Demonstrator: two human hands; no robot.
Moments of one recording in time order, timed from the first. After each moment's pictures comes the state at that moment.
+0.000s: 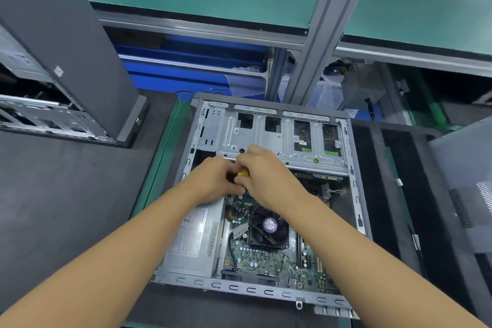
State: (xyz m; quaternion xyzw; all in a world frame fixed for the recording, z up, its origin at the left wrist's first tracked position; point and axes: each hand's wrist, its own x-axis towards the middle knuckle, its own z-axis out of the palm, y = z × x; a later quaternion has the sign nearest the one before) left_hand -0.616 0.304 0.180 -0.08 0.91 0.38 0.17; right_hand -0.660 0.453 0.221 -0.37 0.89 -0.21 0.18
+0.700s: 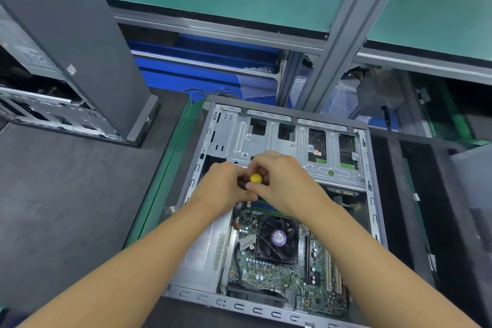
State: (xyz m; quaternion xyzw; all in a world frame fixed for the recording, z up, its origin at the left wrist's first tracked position) left_hand -0.619 0.313 0.170 -0.12 0.92 0.36 0.09; right_hand -0.675 0.457 0.223 -0.36 0.88 -0.26 0.18
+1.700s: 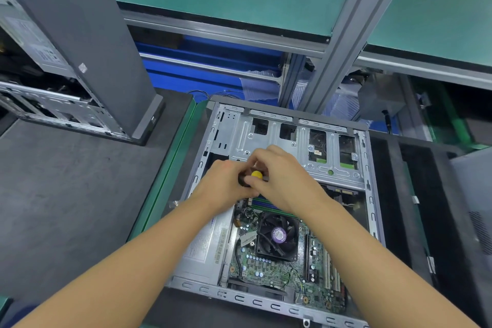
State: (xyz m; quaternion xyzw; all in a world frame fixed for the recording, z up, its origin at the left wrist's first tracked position) left_hand -0.612 0.311 0.170 -0.08 0.92 0.37 0.03; right_hand -0.672 0.454 0.224 -0.36 0.88 -0.25 0.17
